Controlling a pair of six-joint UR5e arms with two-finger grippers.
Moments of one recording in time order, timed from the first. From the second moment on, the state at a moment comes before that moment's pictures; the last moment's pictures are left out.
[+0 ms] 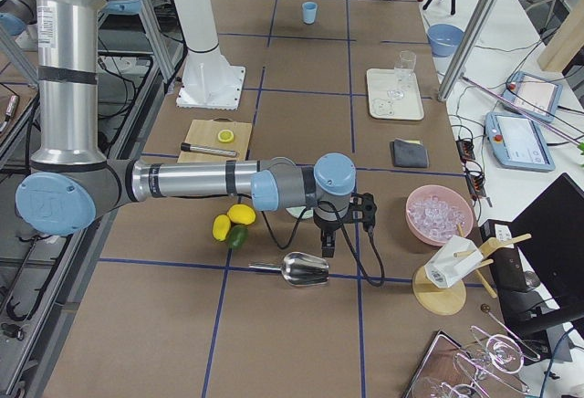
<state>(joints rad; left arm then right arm) -1.59 -1.61 -1.57 -1.63 -2.43 -0.22 1.49 -1.63 1.71 -1.50 2.39 0.15</state>
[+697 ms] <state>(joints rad) -1.58 -1.48 -1.67 -1.71 -2.36 -0.16 1.49 -1.64 1.71 -1.50 2.38 0.16</state>
